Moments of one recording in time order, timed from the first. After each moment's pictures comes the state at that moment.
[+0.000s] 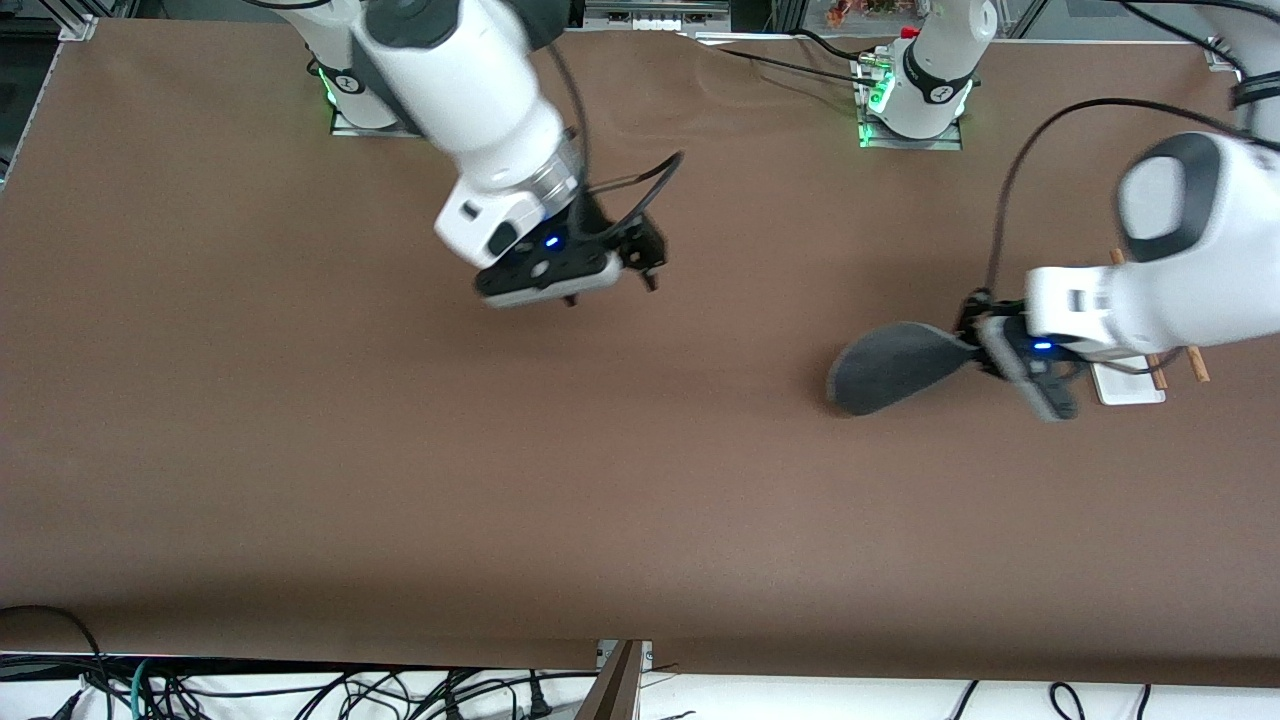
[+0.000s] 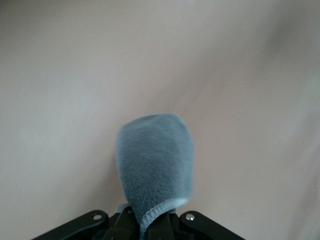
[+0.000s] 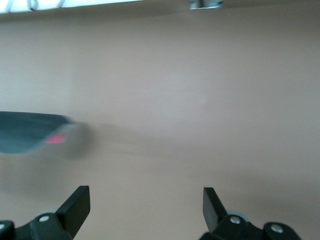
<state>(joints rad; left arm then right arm) 0.27 0.28 -0.28 -1.66 -0.29 1.74 0.87 0.40 0.46 0.31 -1.22 0.00 1.94 0.57</state>
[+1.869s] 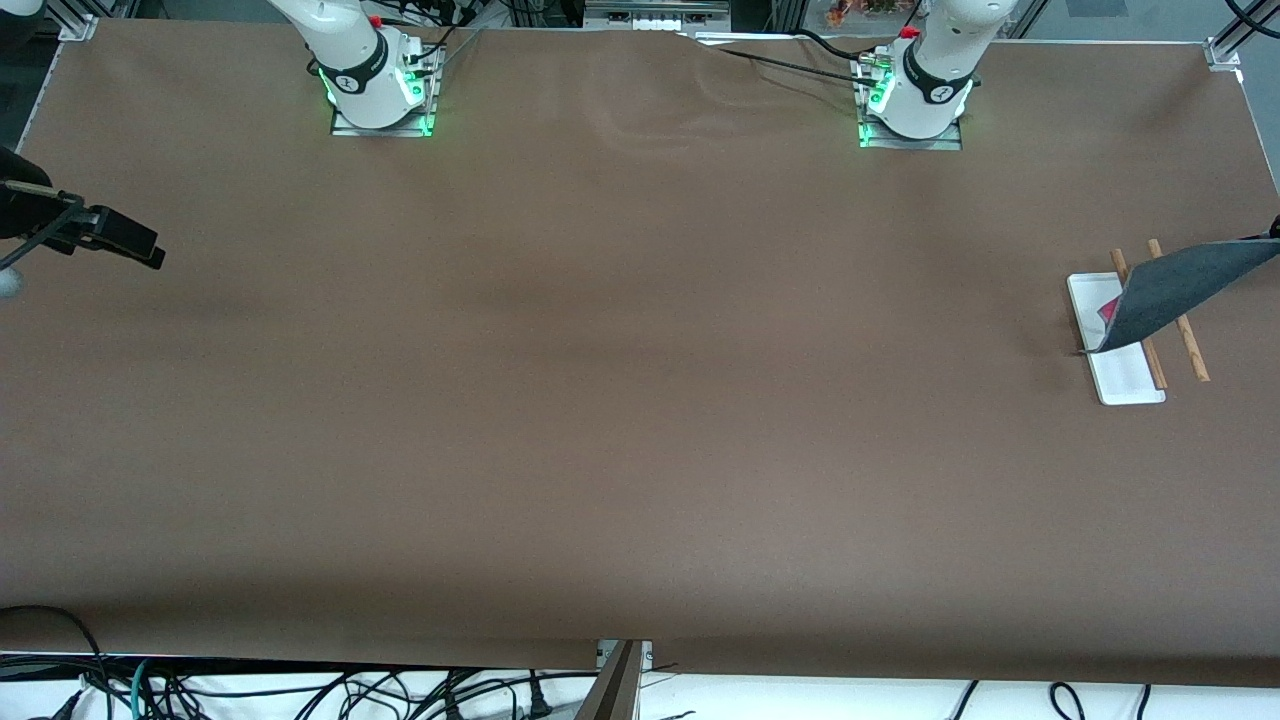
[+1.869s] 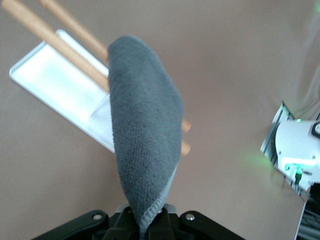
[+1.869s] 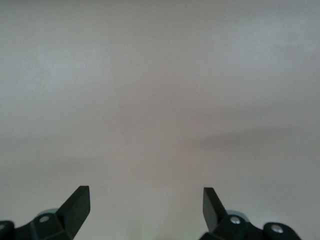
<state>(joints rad) 1.07 0.54 -0.26 -1.50 -0.02 1.52 1.64 -0.06 0.09 0.06 -1.49 -0.04 1.50 0.09</state>
